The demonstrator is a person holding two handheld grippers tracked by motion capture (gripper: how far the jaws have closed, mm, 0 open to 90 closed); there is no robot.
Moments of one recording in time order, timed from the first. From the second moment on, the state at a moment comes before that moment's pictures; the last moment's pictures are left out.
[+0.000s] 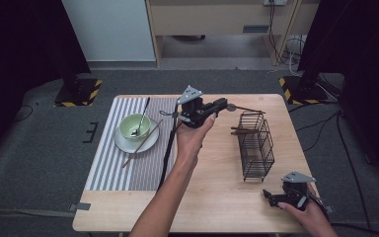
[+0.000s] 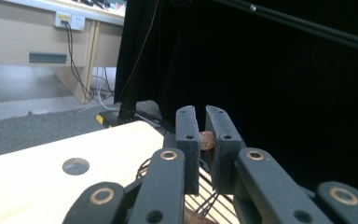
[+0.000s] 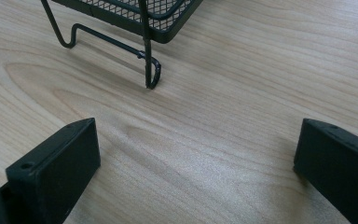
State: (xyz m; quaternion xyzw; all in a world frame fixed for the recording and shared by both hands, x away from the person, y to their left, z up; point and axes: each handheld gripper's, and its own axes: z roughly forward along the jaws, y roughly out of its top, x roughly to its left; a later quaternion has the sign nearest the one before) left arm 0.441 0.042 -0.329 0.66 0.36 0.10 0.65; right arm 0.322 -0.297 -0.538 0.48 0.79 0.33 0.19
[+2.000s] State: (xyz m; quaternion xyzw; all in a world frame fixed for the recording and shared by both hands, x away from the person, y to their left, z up) left arm 0.425 0.191 -0.392 0.59 0.48 0.21 0.61; right arm 0.322 -0.297 -0.538 0.48 0.79 0.33 0.19
